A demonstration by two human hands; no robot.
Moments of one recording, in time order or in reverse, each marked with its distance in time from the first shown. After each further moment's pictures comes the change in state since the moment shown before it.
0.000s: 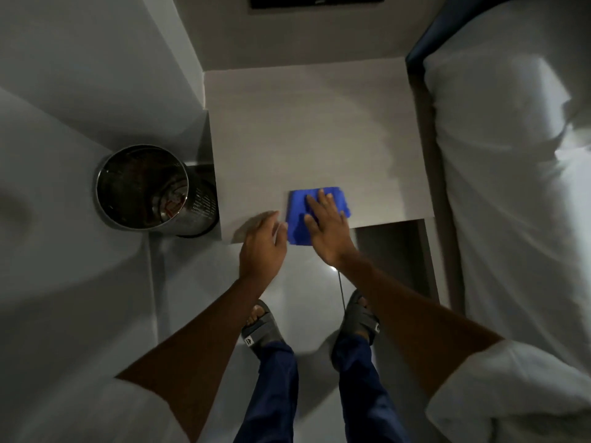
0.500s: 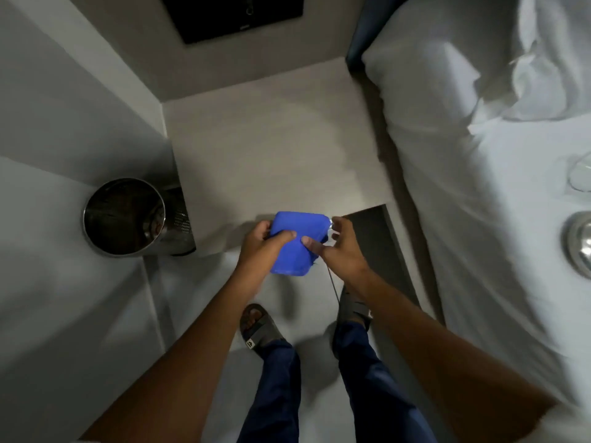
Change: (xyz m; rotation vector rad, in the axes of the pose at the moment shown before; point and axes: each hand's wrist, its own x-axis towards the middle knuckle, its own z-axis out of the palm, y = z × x) left_hand -0.024 0.078 0.002 -0.469 -0.230 -0.342; right_hand -0.077 0.018 -0.064 0.789 0.125 0.389
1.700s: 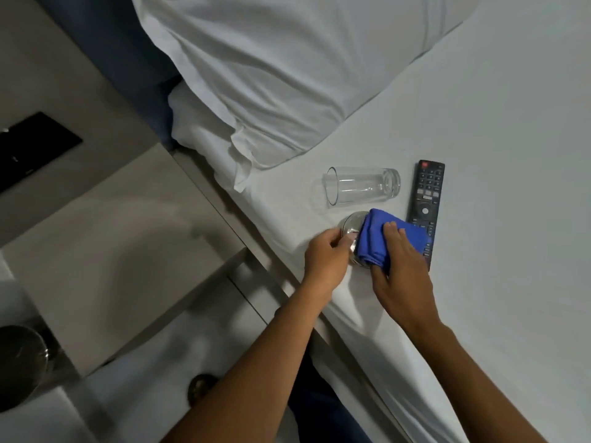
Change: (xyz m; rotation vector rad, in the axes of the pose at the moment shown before) left_hand -0.143 0.113 0.371 0.288 -0.482 0.155; right_hand -0.139 -0.015 -0.348 -0.666 0.585 -0.100
